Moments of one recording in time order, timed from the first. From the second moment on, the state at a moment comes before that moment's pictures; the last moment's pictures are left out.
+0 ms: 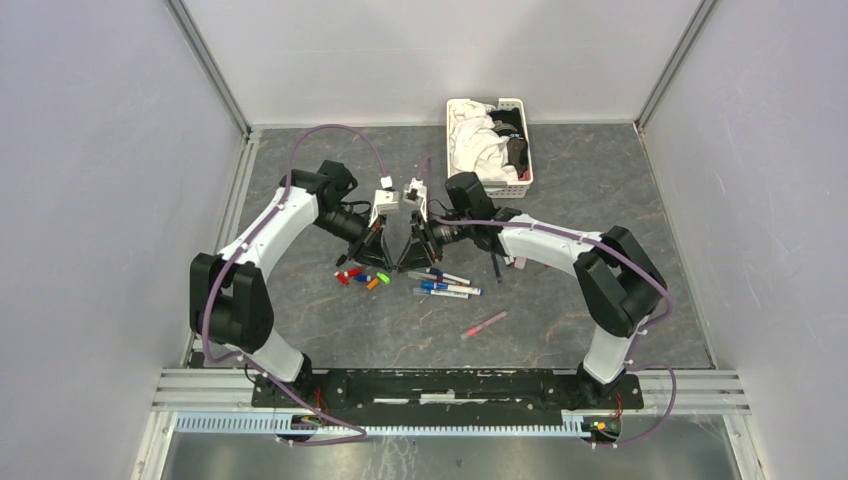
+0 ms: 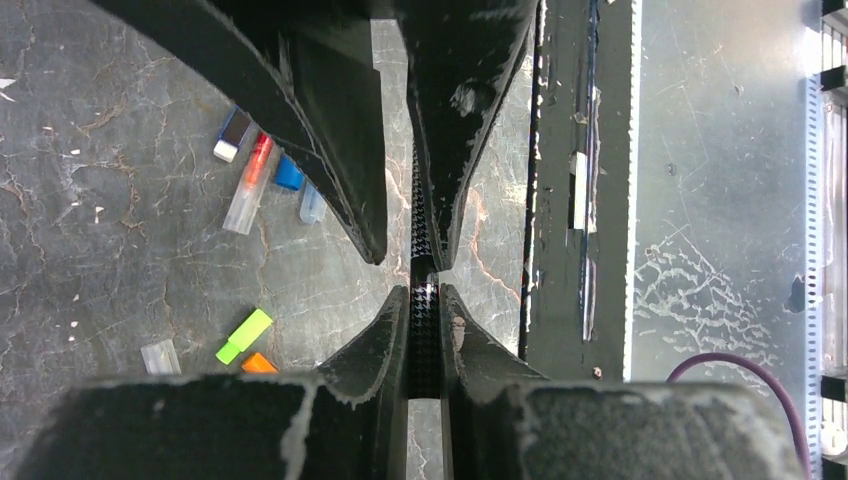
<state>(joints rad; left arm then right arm) -0.28 1.60 1.28 -1.21 1.00 0.98 0.71 1.78 1.16 0.07 -0.97 0.14</state>
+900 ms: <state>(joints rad) -0.14 1.59 1.38 -1.29 0.92 1.09 0.58 1.68 0.94 -0.03 -0.86 0.02</state>
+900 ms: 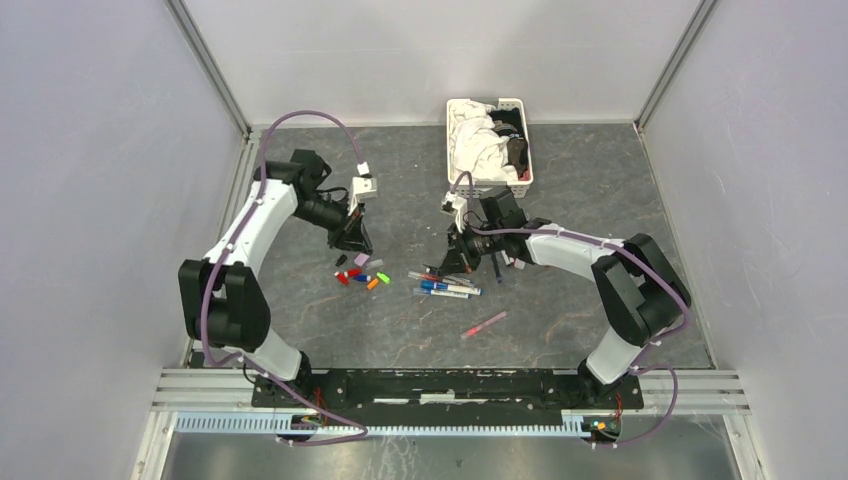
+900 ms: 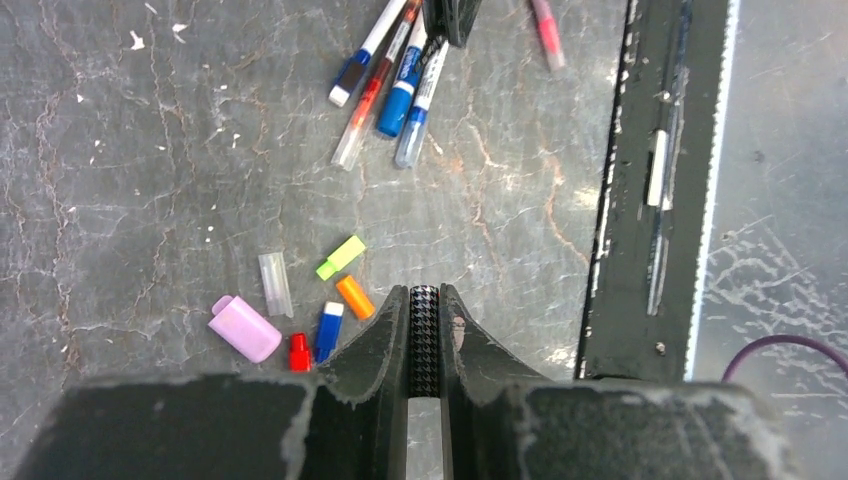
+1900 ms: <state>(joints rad) -0.21 1.73 1.10 -0.62 0.68 0.73 0.48 1.59 0.76 0.11 0.08 0.20</state>
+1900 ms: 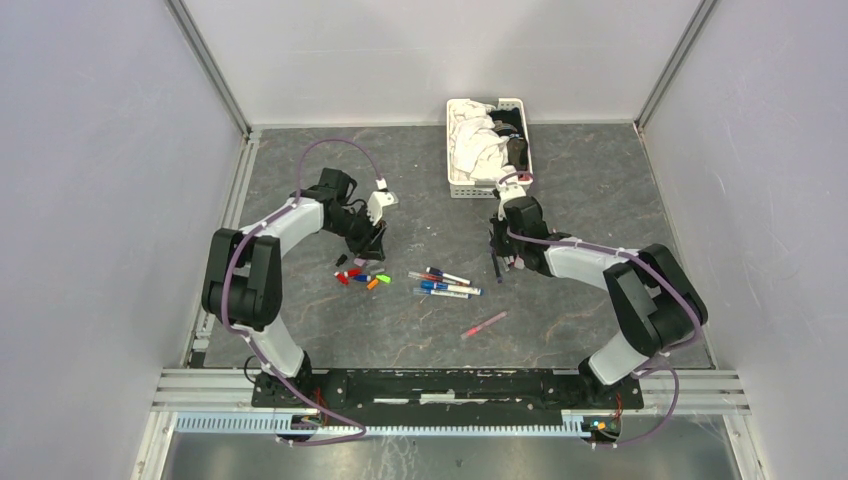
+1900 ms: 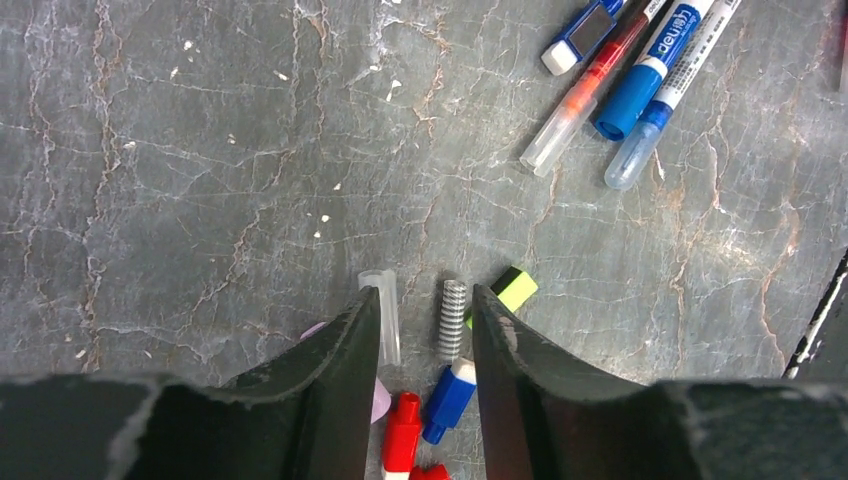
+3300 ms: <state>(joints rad) -0.14 1.29 1.29 -0.83 0.56 0.47 0.73 1.65 0.82 0.03 -0.26 -0.09</state>
